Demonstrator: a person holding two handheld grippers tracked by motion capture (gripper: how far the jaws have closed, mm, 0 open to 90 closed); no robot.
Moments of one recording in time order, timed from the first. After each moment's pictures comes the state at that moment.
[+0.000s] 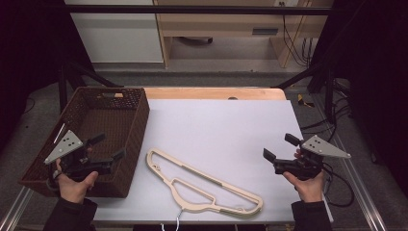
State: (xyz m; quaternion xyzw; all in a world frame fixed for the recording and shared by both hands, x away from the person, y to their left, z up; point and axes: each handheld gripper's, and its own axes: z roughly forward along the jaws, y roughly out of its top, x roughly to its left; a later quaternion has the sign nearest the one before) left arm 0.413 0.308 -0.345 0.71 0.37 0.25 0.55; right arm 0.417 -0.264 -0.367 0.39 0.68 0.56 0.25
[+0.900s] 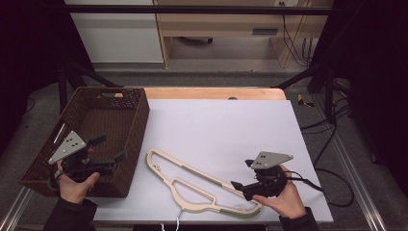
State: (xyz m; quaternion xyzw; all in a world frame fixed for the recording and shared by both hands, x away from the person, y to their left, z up) left arm 0.413 0.305 -0.346 0.72 0.37 0.25 0.53; right arm 0.394 -0.175 -0.376 0.29 0.86 0.40 0.14
